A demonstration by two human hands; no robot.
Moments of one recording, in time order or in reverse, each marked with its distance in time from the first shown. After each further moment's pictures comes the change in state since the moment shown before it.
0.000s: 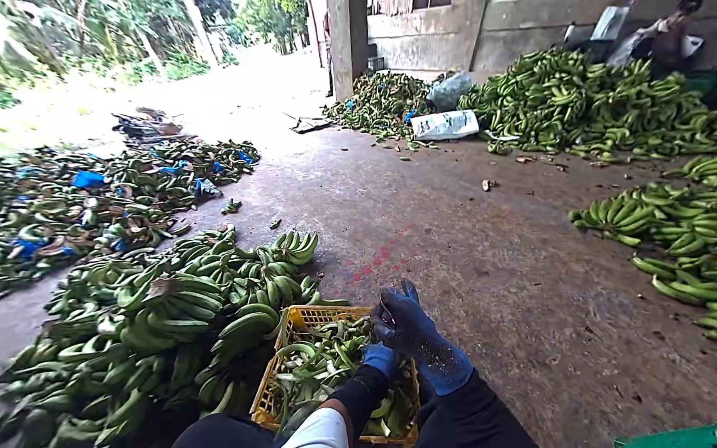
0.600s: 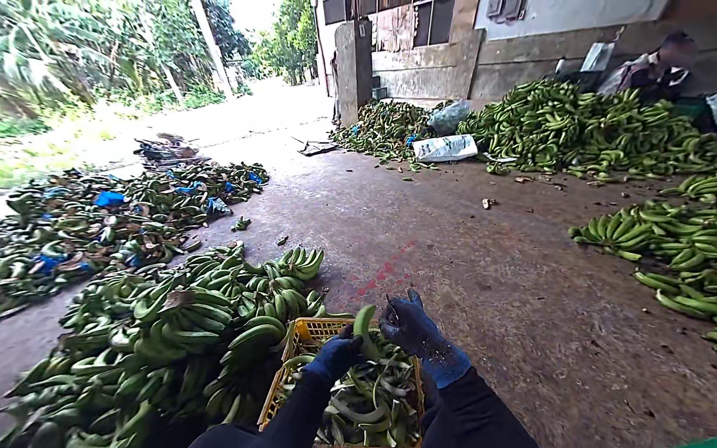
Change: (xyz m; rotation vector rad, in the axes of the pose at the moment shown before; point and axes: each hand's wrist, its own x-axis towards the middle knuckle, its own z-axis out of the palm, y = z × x) left_hand -0.054 -0.095 -0.055 -1.529 0.174 0.236; right_hand 0.005 0.001 -0.004 0.013 -0.056 0.166
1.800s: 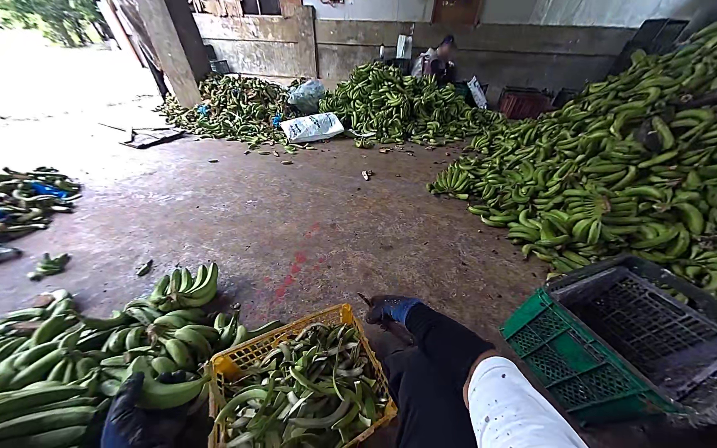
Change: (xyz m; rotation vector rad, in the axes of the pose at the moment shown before) left_hand -0.033 0.062 -0.159 -0.554 0.478 0.414; right_hand 0.005 0.127 0.022 -0.032 -0.373 0.842
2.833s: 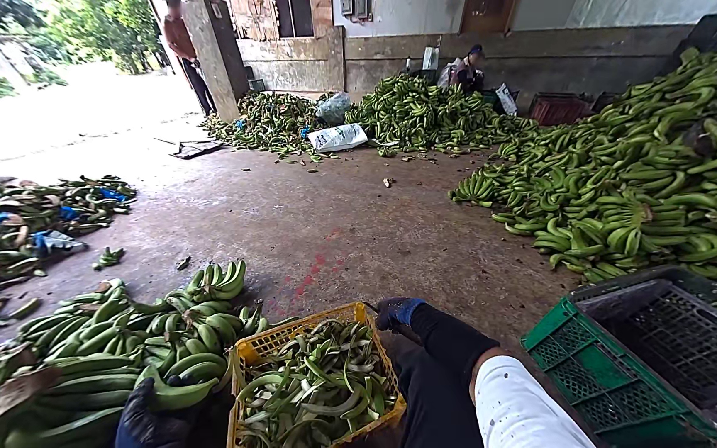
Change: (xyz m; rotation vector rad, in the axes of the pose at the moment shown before) left_hand -0.029 0.016 -0.032 -0.023 0.098 0.064; right_hand -0.039 -0.025 0.007 -0.231 -0.036 -0.019
